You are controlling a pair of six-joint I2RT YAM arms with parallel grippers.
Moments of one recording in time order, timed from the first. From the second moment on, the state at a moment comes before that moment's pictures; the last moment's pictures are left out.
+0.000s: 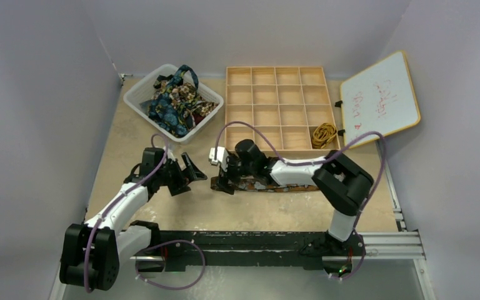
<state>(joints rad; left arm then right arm) -0.14 1.04 0.42 -0.28 0.48 -0.72 0.89 1.83 0.94 0.24 -0.49 -0.33</state>
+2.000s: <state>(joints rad) -0.14 1.18 0.35 -0.01 0.65 -0.72 0.75 1.71 0.74 0.22 -0.37 1.01</state>
